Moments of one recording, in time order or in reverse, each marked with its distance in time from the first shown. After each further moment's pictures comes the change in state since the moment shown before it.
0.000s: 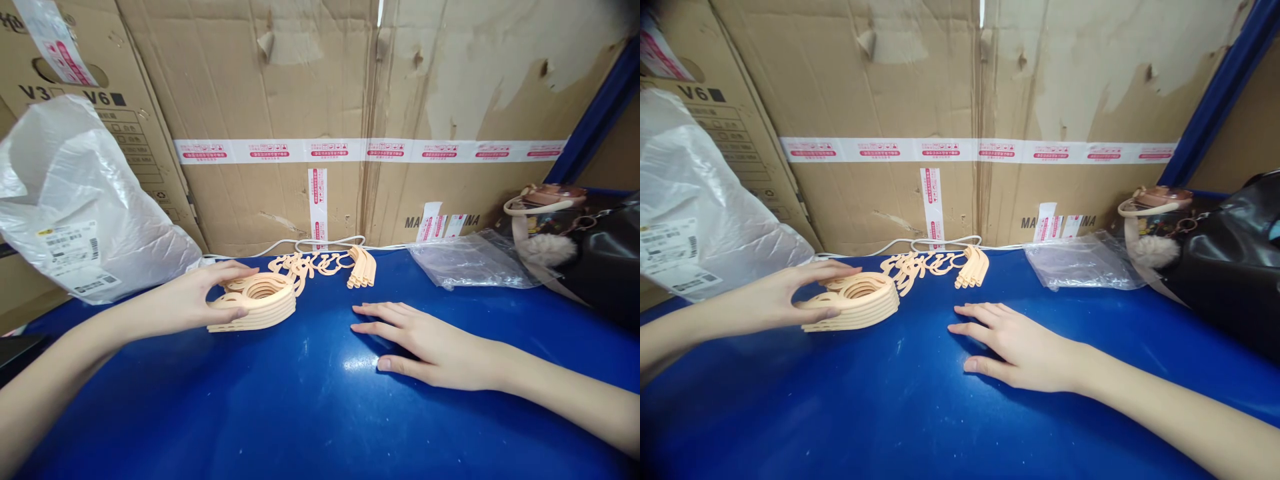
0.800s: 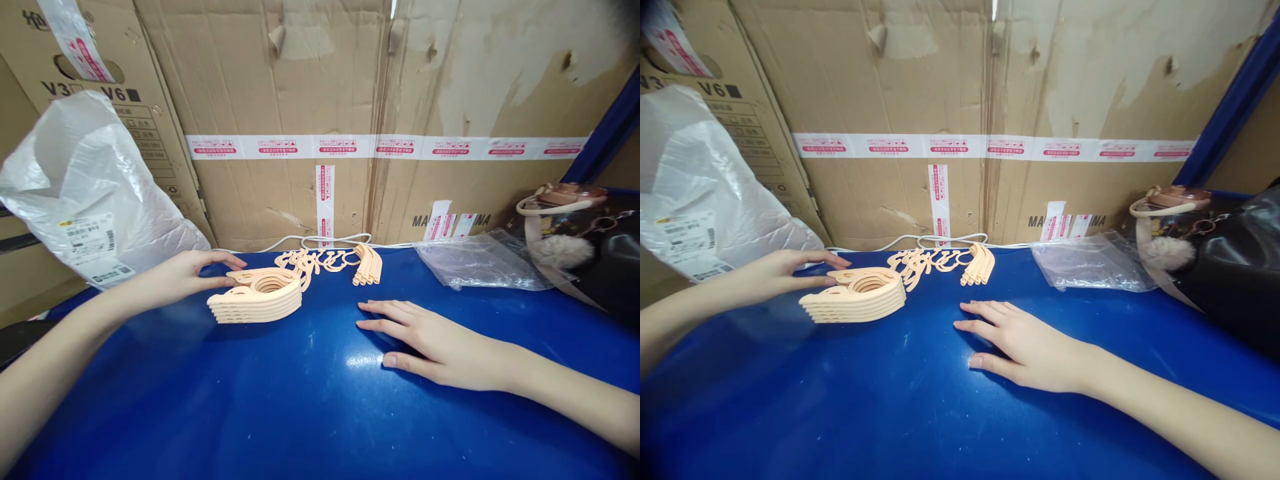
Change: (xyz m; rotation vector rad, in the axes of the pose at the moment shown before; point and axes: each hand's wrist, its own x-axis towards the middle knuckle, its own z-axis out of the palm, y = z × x) left_hand -0.002 -0.026 -0.014 -0.129 0.019 -0.070; right_hand 0.000 0.000 0.004 -0.010 0.007 -0.007
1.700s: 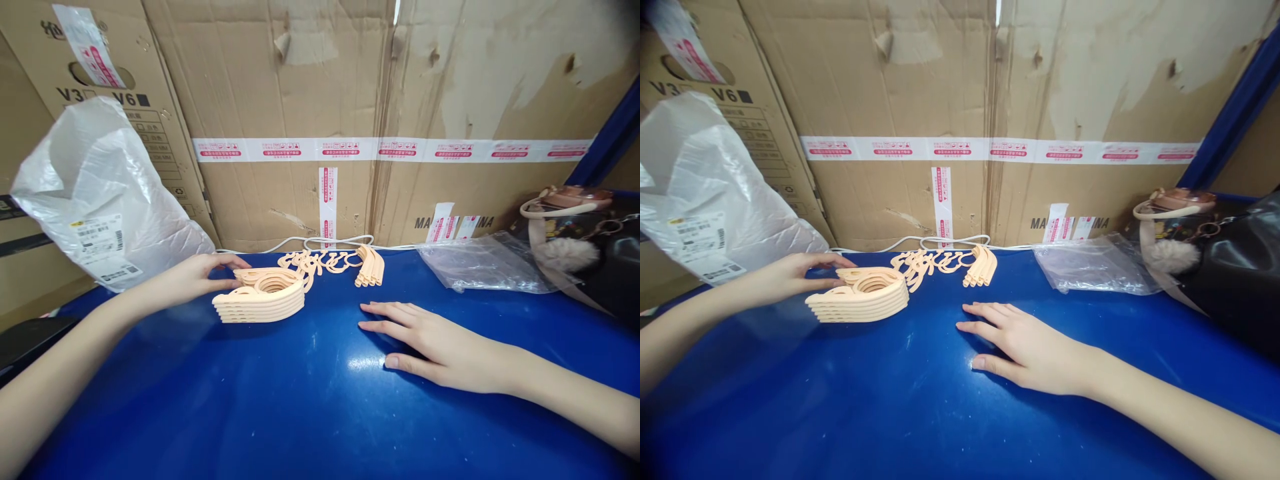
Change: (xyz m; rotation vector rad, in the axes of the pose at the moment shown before) left_hand 0.002 0.000 0.006 0.011 -0.016 0.049; right_hand 0.000 -0.001 -0.001 0.016 0.005 -0.002
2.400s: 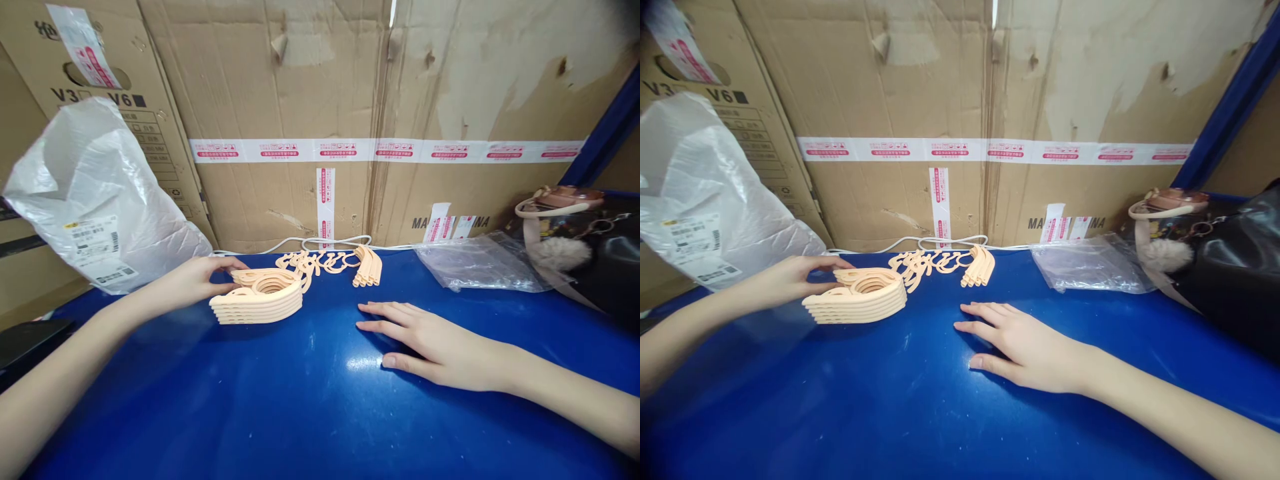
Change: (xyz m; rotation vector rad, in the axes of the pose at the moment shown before) left_hand 0.007 -0.010 0.006 0.043 0.017 0.006; right_hand 0.000 -0.002 0.000 -0.046 -0.023 0.018
